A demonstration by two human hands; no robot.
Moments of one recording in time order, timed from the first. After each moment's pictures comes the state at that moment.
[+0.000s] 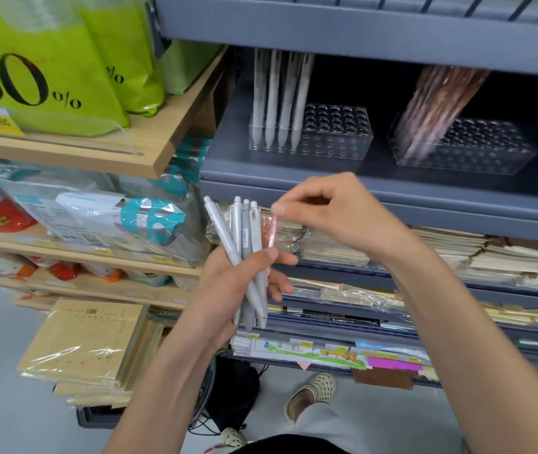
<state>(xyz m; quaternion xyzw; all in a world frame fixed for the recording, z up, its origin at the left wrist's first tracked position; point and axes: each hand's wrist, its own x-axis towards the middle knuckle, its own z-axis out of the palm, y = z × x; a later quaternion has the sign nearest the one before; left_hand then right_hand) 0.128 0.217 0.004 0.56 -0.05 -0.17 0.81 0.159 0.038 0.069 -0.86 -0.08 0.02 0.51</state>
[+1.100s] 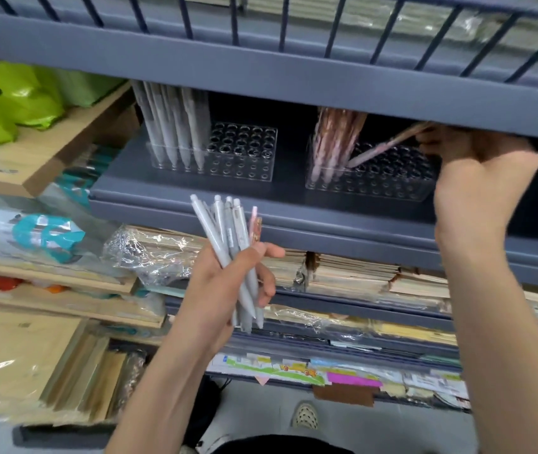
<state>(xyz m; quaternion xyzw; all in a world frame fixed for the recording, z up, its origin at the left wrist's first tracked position) 0.129 0.083 0.015 0.55 -0.08 -0.12 0.82 0.152 -0.165 0.114 -0.68 0.07 -0.46 0.57</state>
